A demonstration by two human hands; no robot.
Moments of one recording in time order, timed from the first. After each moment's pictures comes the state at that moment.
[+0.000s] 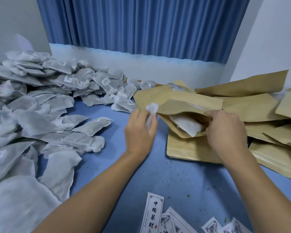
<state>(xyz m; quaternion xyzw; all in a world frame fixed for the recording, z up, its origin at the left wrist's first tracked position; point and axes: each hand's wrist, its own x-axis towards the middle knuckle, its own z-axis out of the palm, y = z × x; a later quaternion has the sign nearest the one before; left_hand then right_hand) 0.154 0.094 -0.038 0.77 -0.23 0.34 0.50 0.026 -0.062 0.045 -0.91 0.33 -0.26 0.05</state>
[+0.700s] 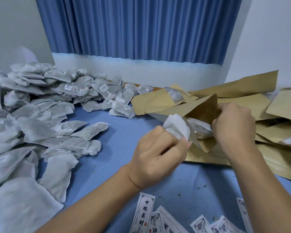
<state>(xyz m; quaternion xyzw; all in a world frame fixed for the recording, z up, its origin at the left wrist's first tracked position) 0.058 0.101 0.008 0.52 -0.54 0.53 0.41 0.005 -0.077 0.075 -0.87 0.39 -0.30 0.09</state>
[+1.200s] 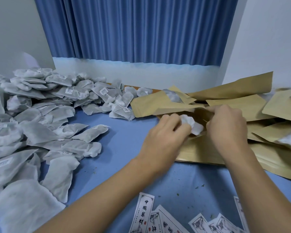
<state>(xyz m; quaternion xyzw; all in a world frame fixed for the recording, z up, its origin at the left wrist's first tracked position) 0.055 0.078 0.027 0.73 -0.49 0.39 0.29 0.002 -0.073 0.074 -0.88 0.35 -0.30 0.12</state>
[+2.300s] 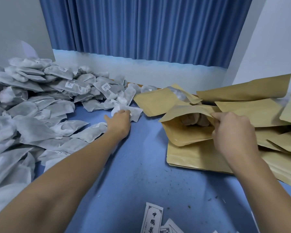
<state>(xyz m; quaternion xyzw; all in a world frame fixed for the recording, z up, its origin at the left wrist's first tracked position) 0.290 0.117 -0.045 0.96 -0.17 0.14 0.15 0.022 -0.071 0.053 -0.91 0.31 -0.28 0.05</state>
